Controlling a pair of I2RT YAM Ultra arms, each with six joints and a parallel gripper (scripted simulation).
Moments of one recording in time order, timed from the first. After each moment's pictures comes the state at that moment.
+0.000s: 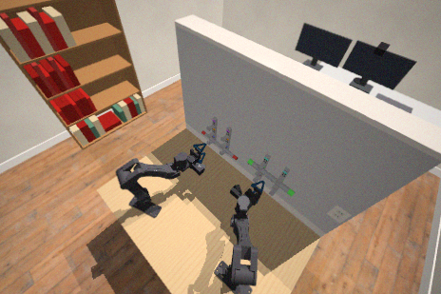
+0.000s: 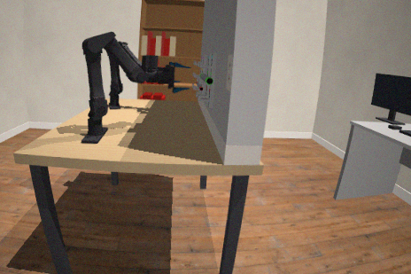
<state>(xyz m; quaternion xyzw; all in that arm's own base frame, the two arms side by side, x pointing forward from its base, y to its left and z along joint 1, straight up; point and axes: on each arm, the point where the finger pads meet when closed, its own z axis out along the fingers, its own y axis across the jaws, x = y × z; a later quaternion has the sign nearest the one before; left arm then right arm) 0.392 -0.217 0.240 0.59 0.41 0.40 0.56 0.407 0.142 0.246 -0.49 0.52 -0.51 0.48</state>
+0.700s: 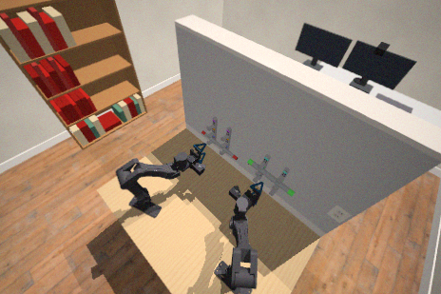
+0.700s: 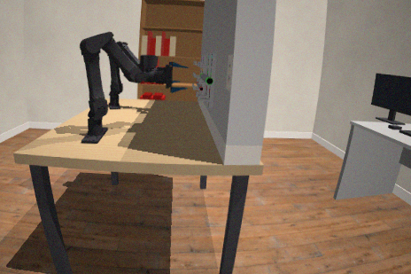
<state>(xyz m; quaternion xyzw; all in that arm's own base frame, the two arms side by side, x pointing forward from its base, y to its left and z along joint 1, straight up) 0.392 -0.217 0.240 0.59 0.41 0.40 0.56 0.397 0.142 0.246 -0.49 0.52 -0.52 0.48</state>
